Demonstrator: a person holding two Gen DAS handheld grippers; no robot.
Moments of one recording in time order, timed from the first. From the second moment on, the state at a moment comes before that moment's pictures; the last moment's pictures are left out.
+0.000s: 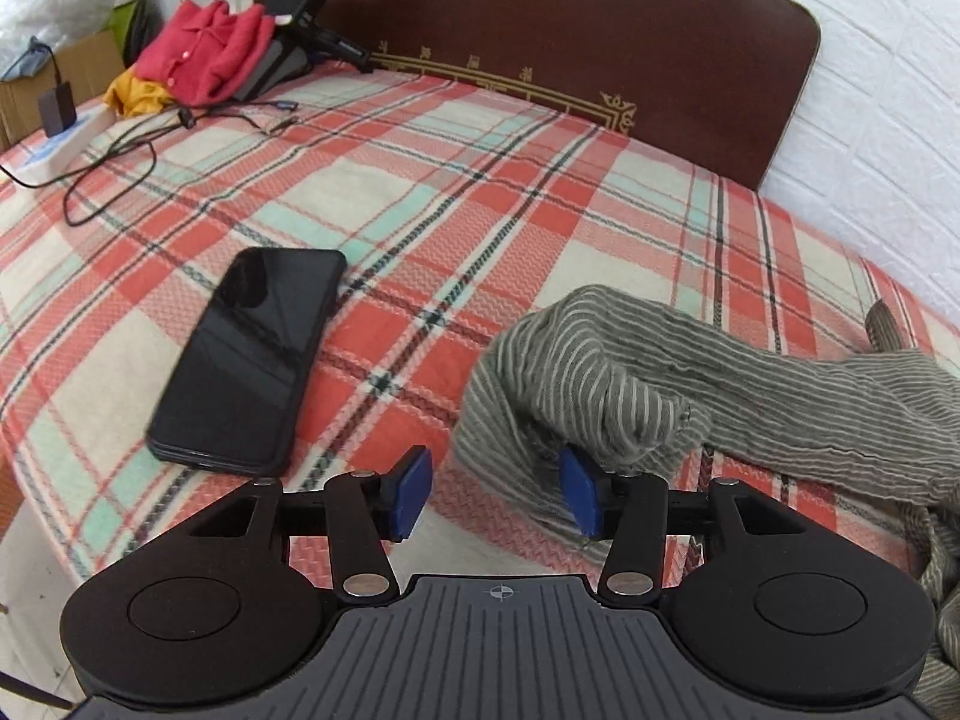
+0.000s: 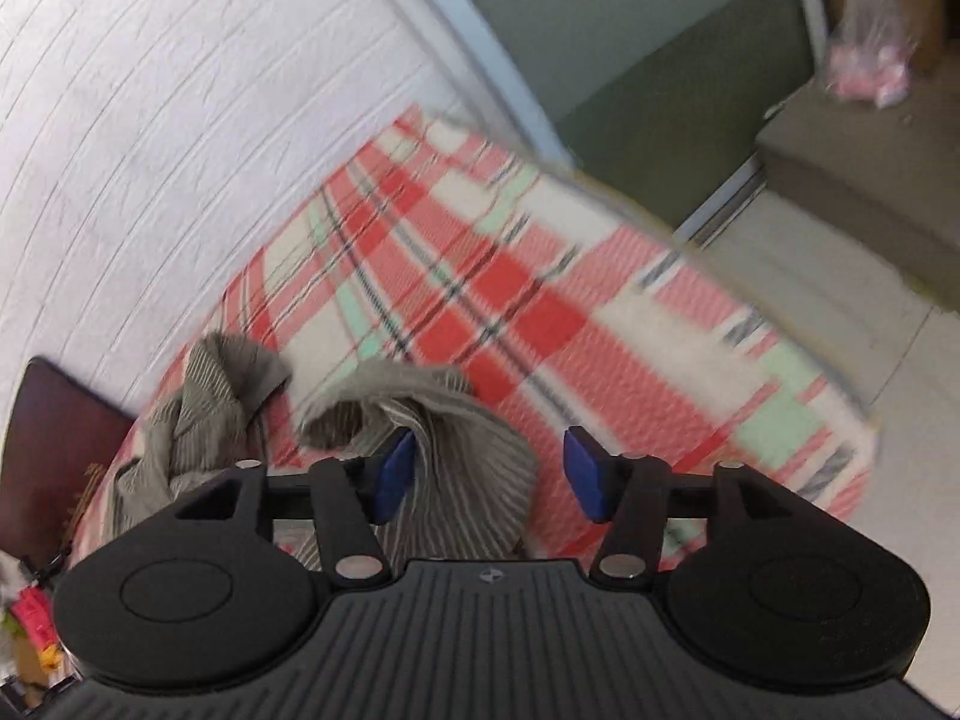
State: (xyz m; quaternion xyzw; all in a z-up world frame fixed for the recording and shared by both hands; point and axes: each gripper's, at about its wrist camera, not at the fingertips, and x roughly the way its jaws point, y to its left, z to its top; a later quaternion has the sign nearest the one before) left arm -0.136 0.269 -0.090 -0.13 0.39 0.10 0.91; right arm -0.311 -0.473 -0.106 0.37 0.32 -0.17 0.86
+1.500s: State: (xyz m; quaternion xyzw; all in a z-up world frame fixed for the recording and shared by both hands) left arm 0.080 -0.095 -0.079 0.05 0.47 -0.37 0.80; right arm -0.119 -0.376 -0.096 0.32 0.37 0.07 0.87
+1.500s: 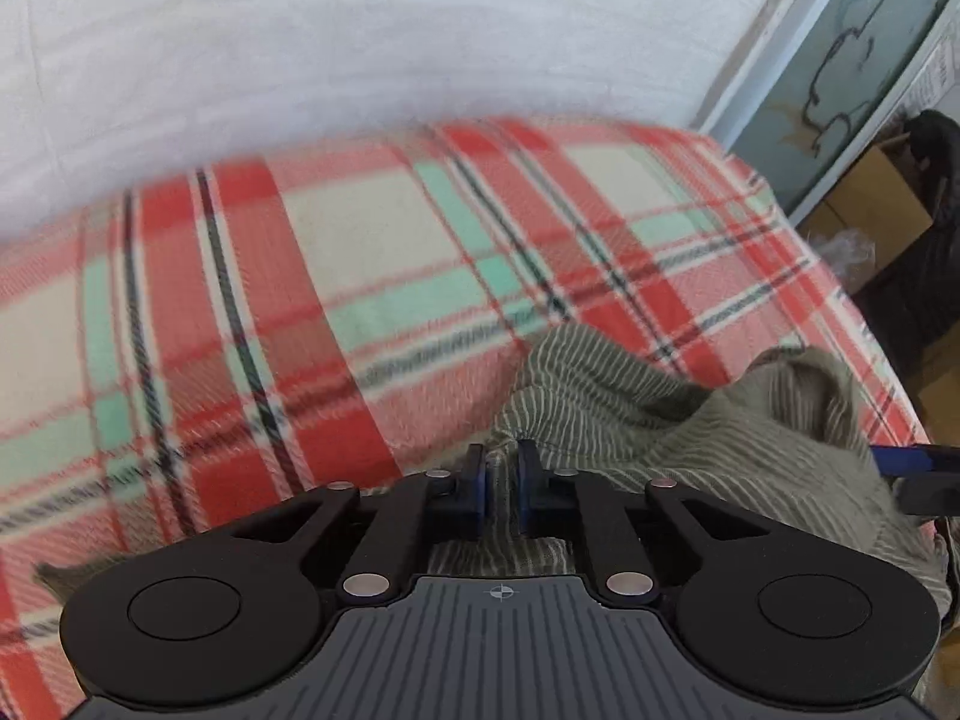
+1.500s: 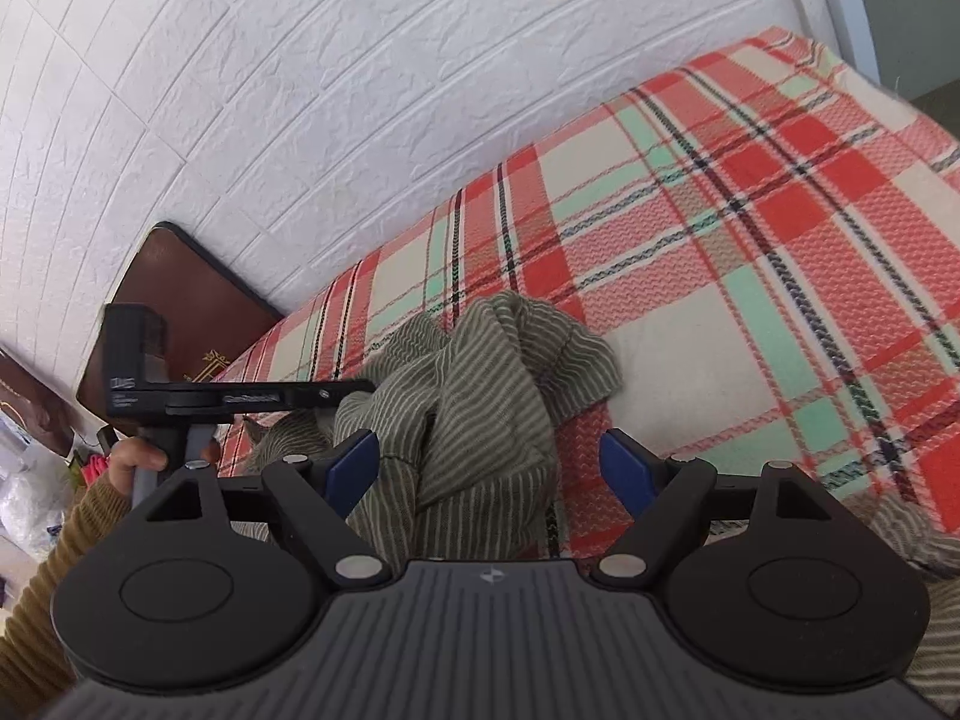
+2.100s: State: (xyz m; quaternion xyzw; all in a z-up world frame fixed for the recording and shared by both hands) left arm -0.005 0.075 0.036 -0.04 0.31 -0.30 0.90; right arm -0.069 -0.330 -0.094 0.28 0.40 0.12 0.87
